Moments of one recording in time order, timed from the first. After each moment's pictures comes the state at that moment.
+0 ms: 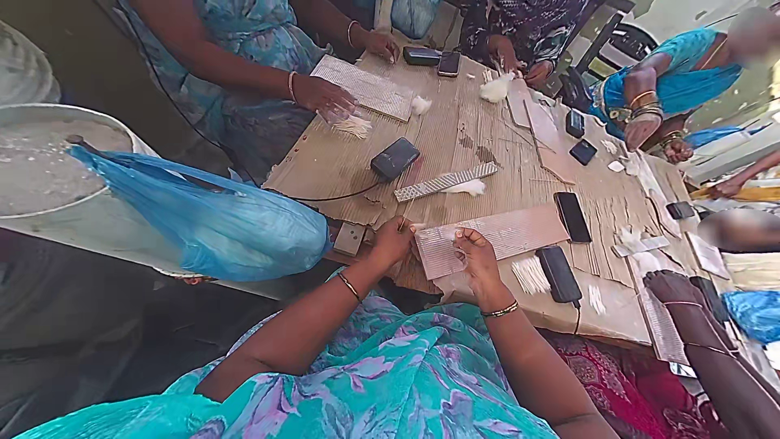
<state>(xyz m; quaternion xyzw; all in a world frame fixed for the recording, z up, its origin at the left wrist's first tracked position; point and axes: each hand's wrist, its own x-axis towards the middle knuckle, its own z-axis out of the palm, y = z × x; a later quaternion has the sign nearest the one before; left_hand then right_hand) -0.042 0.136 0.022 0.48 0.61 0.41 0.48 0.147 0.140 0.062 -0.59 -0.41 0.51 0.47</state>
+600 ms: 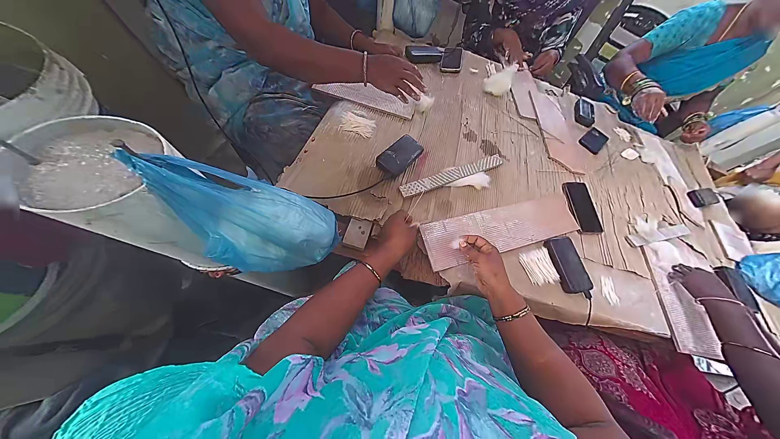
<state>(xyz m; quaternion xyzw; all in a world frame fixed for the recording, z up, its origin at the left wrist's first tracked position) -0.035 0.143 0.010 0.52 0.70 0.31 0.38 0.173 0.123 0.042 -0.58 -0.48 0.51 0.43</state>
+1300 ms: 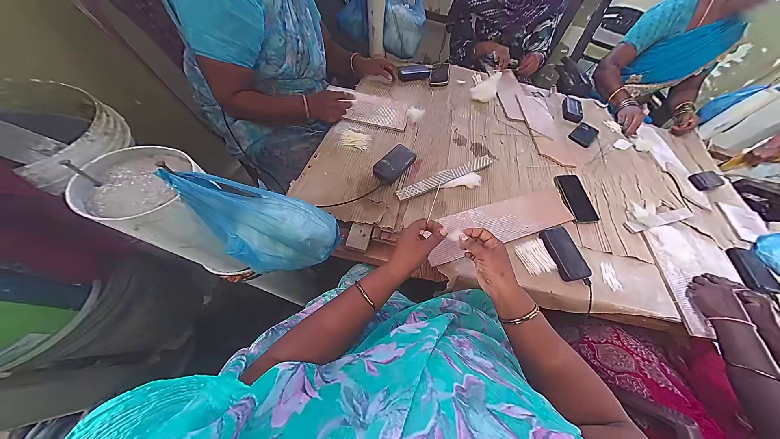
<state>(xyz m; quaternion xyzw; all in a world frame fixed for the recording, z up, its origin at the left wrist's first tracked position) -0.008 0.085 0.061 0.53 0.50 0.48 0.49 0.171 0.089 0.079 -0.50 -0.46 0.53 0.50</state>
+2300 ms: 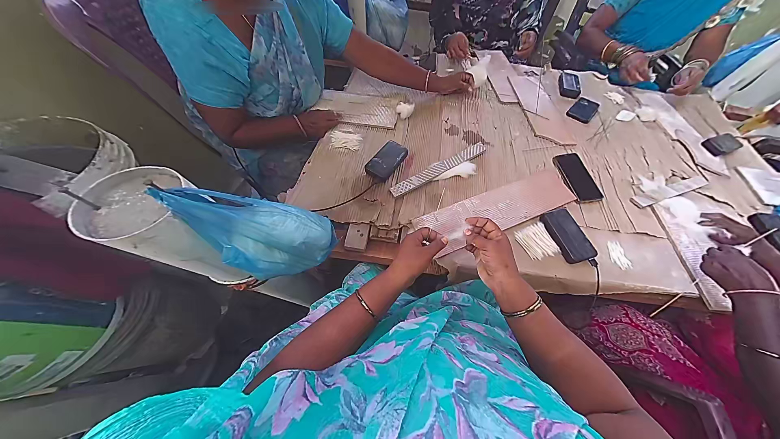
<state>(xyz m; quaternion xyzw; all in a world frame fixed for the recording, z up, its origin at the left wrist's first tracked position) 0.008 0.066 0.064 0.50 0.51 0.43 0.55 0.178 0.081 0.078 -0.48 -0.41 0.56 0.55</state>
